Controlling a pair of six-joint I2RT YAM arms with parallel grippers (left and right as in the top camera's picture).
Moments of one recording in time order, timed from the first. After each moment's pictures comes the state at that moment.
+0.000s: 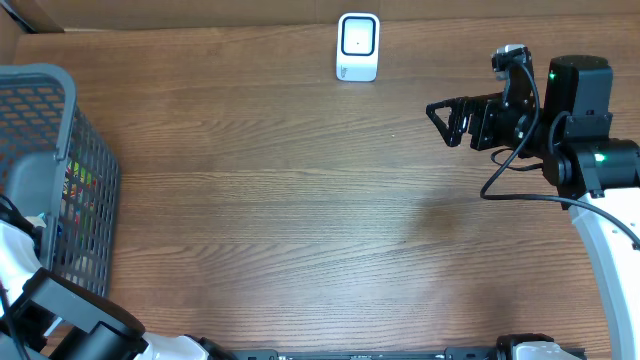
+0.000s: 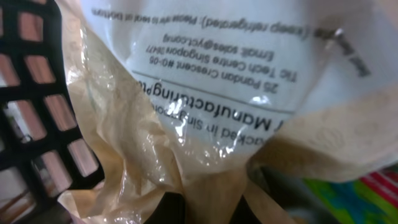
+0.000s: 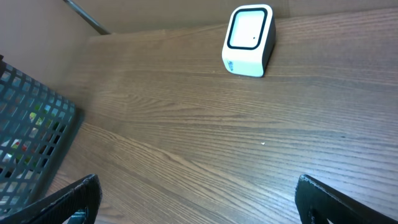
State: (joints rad) left arm 0.94 1.70 1.22 -0.87 -0.27 -0.21; right arm 0.05 1.34 1.31 -0.67 -0.57 0.12
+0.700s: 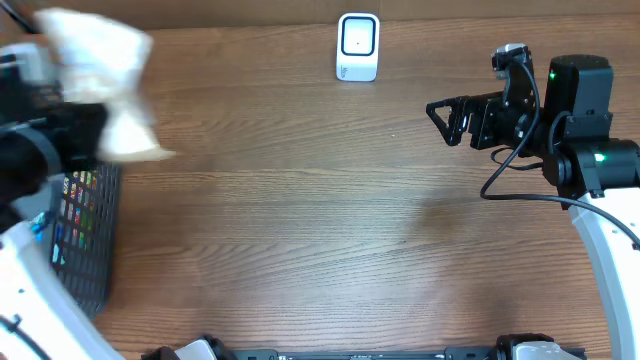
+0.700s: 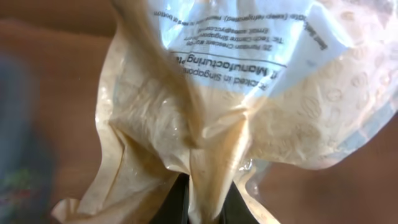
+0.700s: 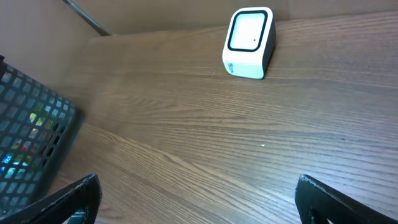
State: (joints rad) left arm 0.52 1.43 2.06 -1.47 0.64 0.20; right arm 0.05 1.34 1.31 -0.66 -0.57 0.12
